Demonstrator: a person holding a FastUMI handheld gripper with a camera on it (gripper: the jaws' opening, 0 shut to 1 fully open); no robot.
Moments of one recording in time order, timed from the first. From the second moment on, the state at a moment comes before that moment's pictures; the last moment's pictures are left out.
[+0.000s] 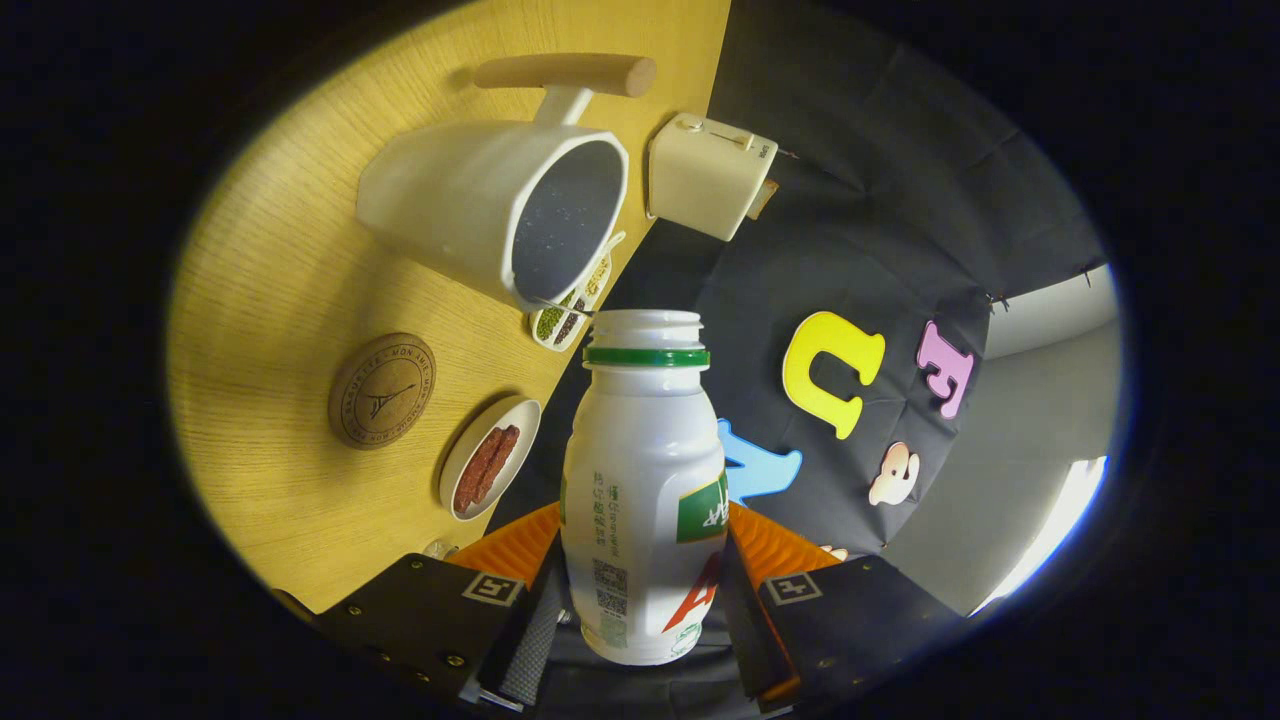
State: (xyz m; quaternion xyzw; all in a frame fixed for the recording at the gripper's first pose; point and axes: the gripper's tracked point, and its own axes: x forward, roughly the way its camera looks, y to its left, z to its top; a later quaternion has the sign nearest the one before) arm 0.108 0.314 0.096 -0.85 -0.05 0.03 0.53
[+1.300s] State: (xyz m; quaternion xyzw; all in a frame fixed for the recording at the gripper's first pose) arm 0.113 0.280 0.035 -0.51 0.05 0.10 0.86
